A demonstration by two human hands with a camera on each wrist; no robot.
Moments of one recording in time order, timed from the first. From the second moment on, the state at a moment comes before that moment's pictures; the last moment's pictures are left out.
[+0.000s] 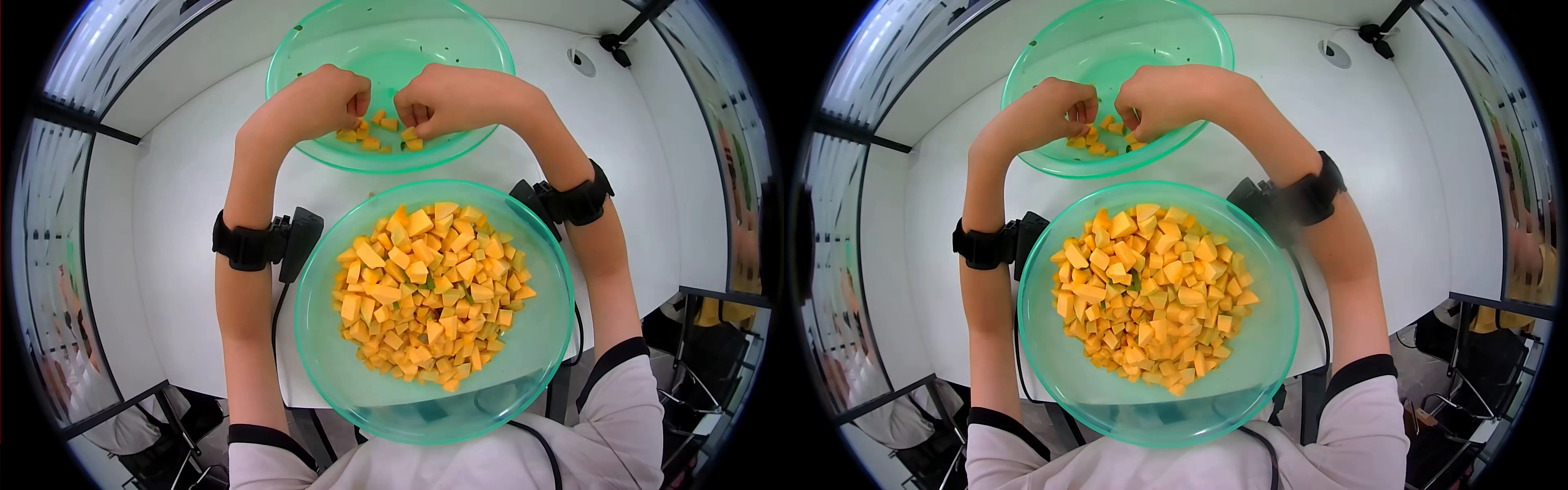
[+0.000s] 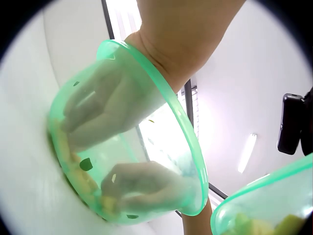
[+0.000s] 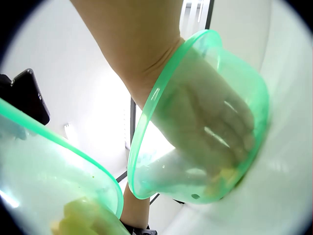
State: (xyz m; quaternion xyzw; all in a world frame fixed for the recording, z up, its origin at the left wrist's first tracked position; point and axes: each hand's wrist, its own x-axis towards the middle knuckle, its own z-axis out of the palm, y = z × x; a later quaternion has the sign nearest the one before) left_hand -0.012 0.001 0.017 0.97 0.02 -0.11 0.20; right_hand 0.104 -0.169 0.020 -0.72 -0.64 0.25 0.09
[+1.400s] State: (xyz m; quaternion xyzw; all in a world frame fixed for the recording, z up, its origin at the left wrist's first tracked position) left_hand -0.018 0.004 0.017 0.98 0.02 -0.05 0.17; right_hand 0.103 -0.170 0.022 -0.75 -0.61 0.22 0.08
